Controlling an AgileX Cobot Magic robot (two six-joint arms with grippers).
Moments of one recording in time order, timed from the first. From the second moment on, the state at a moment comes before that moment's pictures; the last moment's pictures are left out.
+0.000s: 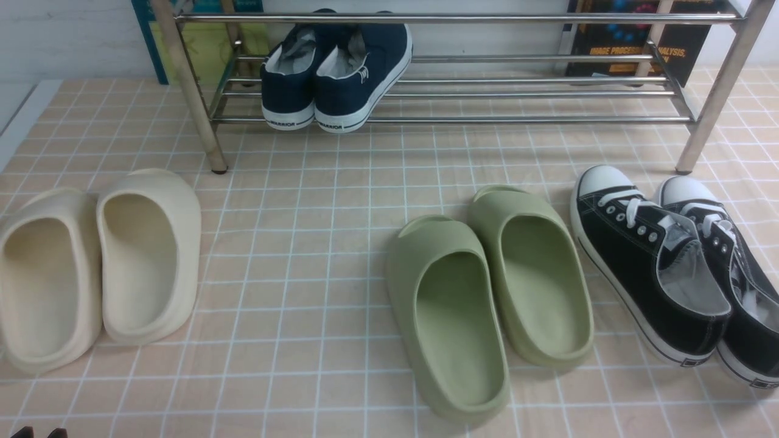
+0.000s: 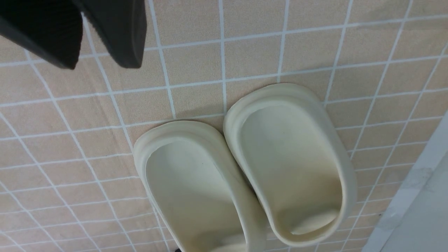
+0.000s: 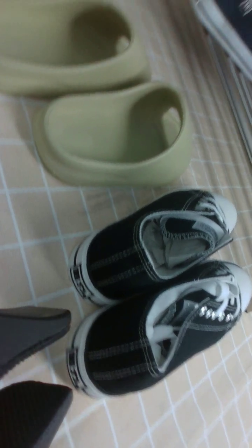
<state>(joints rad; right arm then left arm) -0.04 -0.01 0.02 0.38 0.38 0.14 -0.05 -0.01 0.02 0.08 0.38 0.05</state>
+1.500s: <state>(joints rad) 0.17 0.98 -0.98 0.15 1.05 -0.26 -0.05 -0.01 0.02 0.08 0.38 0.05</state>
